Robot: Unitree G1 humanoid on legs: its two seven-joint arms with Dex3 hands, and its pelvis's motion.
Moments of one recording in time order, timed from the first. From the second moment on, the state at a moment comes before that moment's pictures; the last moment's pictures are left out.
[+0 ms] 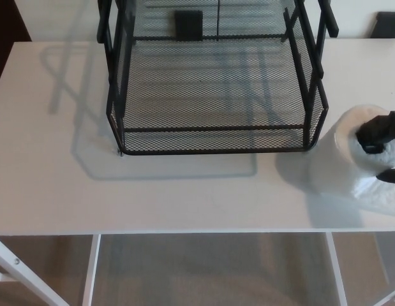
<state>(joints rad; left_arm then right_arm) 0.13 0.69 0.25 1.17 -0.08 -0.06 -0.34 -0.38 -0.86 0.35 0.07 -0.50 0.15 0.36</state>
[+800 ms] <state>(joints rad) 0.13 0.69 0.24 1.18 -0.08 -0.06 -0.34 -0.30 -0.80 0.28 0.15 -0.55 0.02 0.01</state>
